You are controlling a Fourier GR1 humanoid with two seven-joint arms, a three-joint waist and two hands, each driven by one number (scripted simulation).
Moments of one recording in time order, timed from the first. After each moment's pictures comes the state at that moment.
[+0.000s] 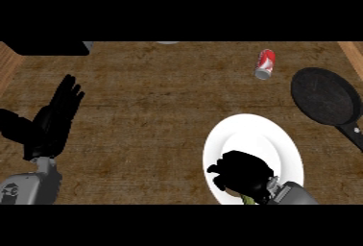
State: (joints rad) left arm -0.17 0.22 0.07 -1.58 0.16 0.09 0.23; right arm -0.23 -0.35 0.61 -1.58 1.31 0.53 -0.46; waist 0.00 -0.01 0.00
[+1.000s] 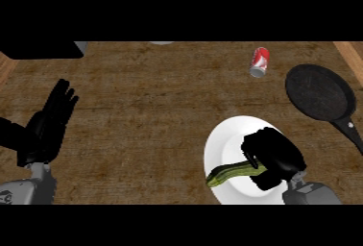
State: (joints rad) left arm -0.13 0.21 0.09 -1.60 0.14 0.08 0.22; right arm -0.11 -0.19 0.23 -1.65 1.26 0.46 -0.15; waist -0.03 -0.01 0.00
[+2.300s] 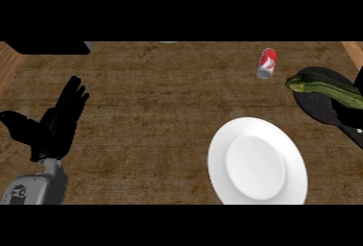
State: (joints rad) left arm -0.16 0.17 0.07 -1.59 0.10 0.08 0.23; right arm -0.39 -0.29 -0.34 -1.85 1.04 0.43 -0.01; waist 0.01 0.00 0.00
